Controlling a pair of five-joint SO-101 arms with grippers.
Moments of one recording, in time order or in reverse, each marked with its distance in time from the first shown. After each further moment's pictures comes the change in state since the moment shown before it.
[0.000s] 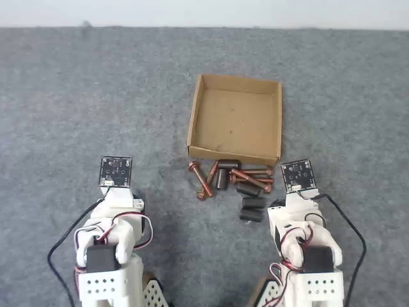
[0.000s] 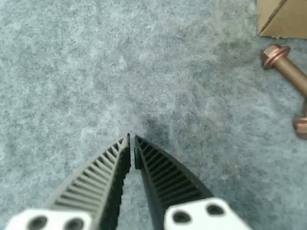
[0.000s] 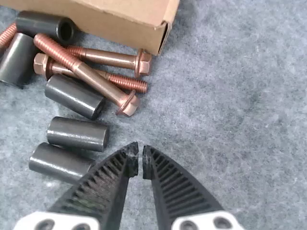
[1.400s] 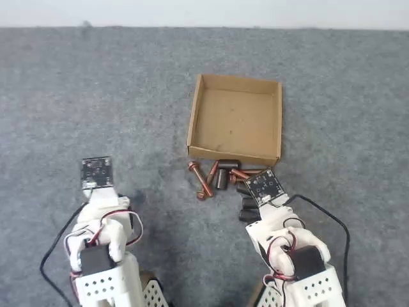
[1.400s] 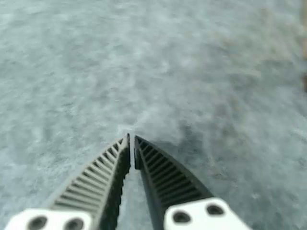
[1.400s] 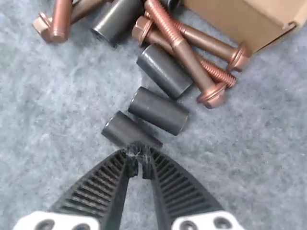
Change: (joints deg) left arm -9.9 0.0 0.0 -1.8 0.2; right arm -17.8 -0.8 -0.1 6.5 0.0
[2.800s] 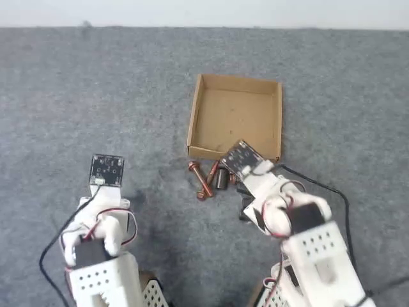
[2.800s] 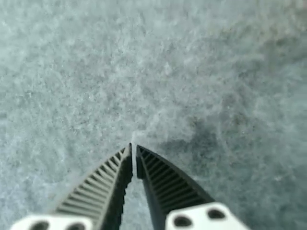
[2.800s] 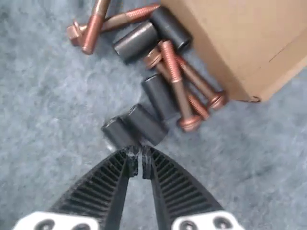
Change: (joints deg) left arm -0.6 15.3 -7.3 -3.1 -13.5; right arm 0.1 47.3 -34.5 -4.0 18.0
